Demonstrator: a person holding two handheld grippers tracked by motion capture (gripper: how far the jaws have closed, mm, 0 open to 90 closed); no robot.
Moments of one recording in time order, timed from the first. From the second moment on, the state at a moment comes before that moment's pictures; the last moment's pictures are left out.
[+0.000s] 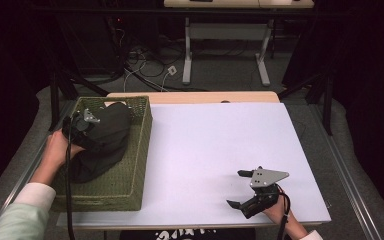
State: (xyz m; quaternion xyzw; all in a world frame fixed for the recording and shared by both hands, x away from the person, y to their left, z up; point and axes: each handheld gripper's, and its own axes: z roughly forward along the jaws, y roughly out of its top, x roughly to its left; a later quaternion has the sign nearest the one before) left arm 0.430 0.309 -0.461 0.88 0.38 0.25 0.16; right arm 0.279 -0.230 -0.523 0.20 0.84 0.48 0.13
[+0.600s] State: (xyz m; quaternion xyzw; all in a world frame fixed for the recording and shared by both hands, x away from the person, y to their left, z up) left arm 0.438 0.308 -0.480 0.89 0.38 0.24 0.12; right arm 0.280 -0.229 -0.524 0.20 0.84 0.48 0.12
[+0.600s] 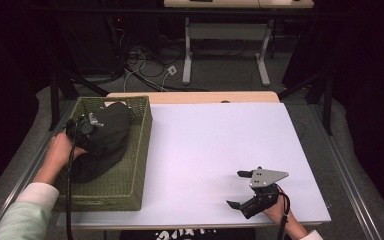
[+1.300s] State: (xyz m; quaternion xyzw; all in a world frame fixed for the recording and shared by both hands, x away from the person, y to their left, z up) left arm 0.443 0.309 -0.497 0.89 0.40 0.21 0.06; right arm 0.280 -0.229 -0.525 0.20 0.85 0.48 0.12
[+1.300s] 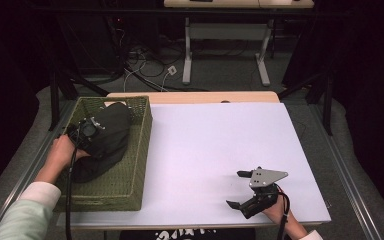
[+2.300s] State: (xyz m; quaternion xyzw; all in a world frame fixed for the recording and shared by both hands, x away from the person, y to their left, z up) left arm 0.443 0.303 -0.501 0.88 0.42 0.22 0.07; right arm 0.281 -0.227 -0.525 0.20 0.85 0.48 0.12
